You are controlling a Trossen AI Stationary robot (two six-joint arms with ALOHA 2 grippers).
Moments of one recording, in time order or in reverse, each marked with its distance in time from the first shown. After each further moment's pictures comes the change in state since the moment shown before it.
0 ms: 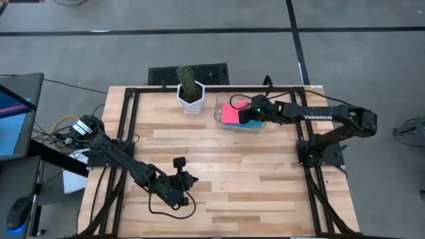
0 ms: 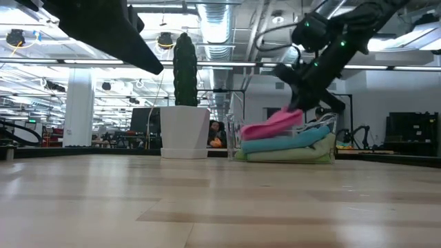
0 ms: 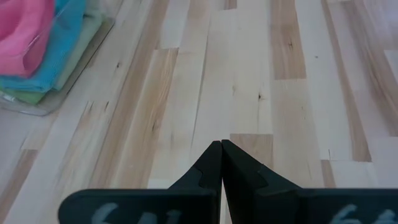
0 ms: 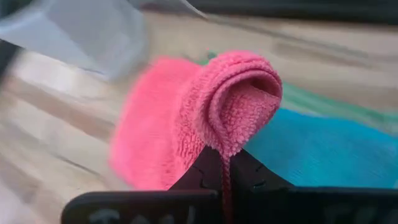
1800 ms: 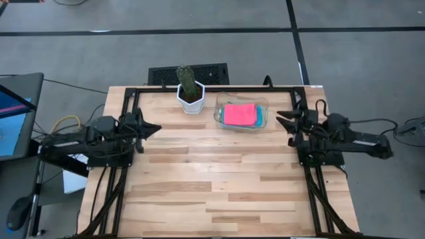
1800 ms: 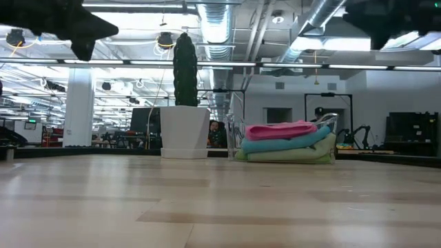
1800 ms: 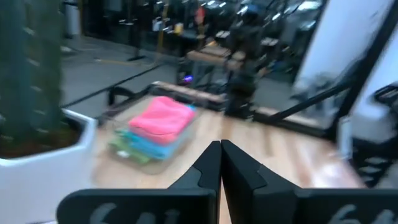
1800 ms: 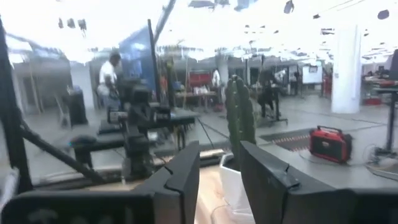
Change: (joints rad) left arm 0.730 -1.409 -0.613 0.032 0.591 0.209; right arm 0.267 -1.217 -0.468 0.312 -0.071 -0.787
